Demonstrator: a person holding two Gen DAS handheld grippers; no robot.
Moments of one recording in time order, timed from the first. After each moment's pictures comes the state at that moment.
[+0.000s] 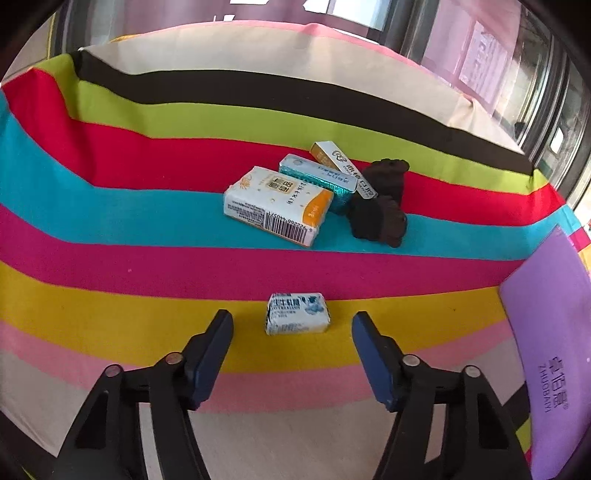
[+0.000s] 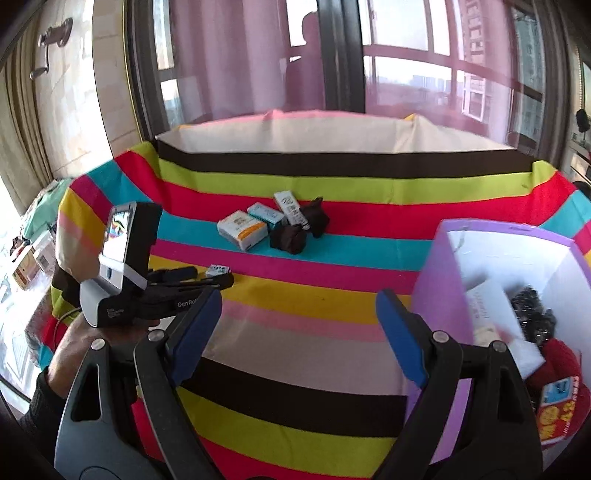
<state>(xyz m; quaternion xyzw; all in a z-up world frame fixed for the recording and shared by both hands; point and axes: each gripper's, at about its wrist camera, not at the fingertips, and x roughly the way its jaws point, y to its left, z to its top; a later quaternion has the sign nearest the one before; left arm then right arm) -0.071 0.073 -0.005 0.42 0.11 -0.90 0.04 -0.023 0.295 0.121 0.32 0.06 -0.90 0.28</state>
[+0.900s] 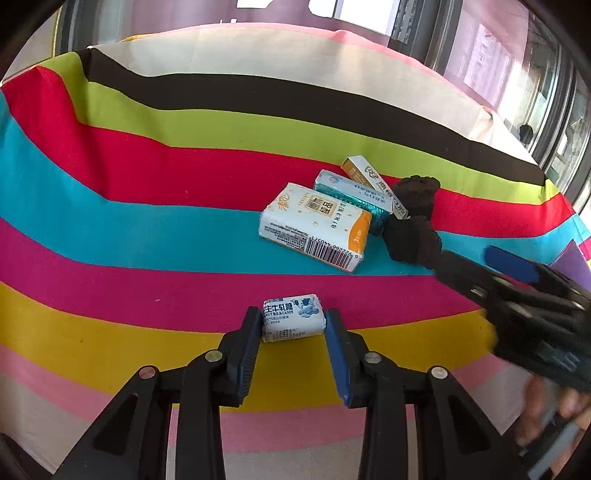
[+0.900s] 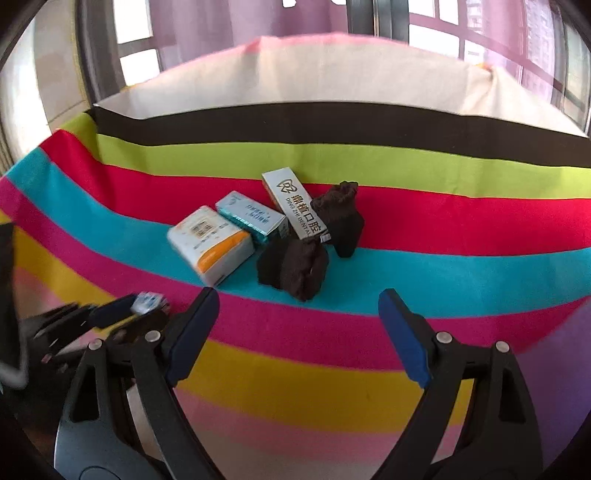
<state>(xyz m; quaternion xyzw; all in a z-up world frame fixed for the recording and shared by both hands) -0.086 0.042 -0.007 0.41 0.12 -0.90 0.05 -0.144 0.192 0.047 0.39 0.08 -0.89 0.25</state>
